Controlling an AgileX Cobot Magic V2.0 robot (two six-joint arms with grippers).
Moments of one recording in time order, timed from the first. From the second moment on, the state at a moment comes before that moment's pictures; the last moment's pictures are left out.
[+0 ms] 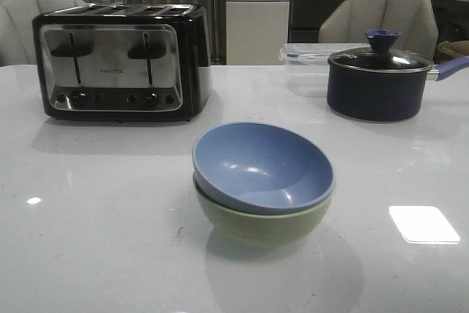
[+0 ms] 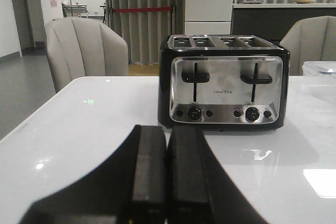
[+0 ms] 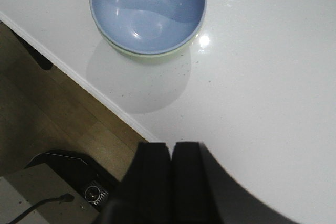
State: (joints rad) left arm -0.04 0.00 0.00 -0.06 0.04 0.07; right arm 0.48 0.64 -0.62 0.14 0.81 -0.16
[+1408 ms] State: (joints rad) left arm -0.04 0.00 0.00 -0.06 0.04 0.07; right arm 0.02 -0.01 0.03 0.09 0.04 -0.07
